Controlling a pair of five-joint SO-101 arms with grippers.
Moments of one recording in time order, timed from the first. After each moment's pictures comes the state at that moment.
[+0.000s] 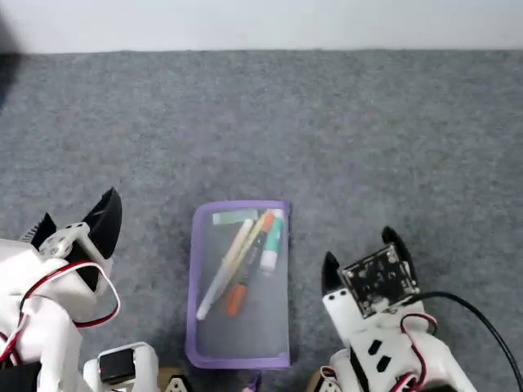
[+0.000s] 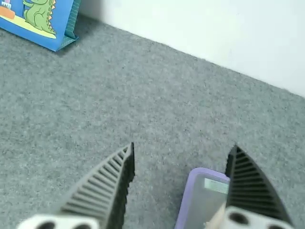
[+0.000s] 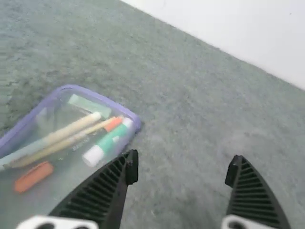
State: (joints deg) left arm -19.5 -62.3 10.0 98.6 16.1; right arm -16.1 -96.1 48.4 86.2 14.1
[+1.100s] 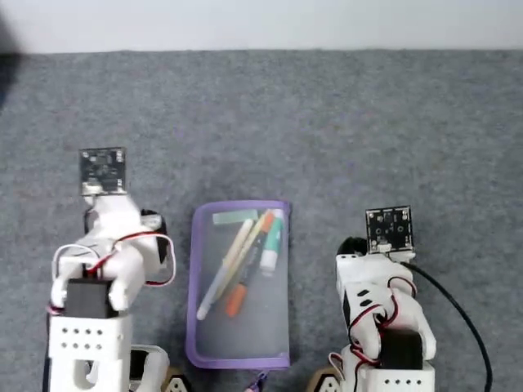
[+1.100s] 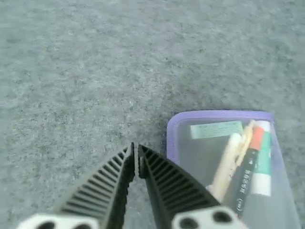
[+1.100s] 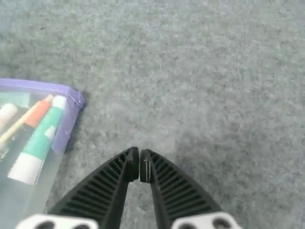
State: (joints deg) left arm -1.5 -61.6 56.1 66.3 10.5; right arm -1.6 -96.4 81.9 61.5 4.8
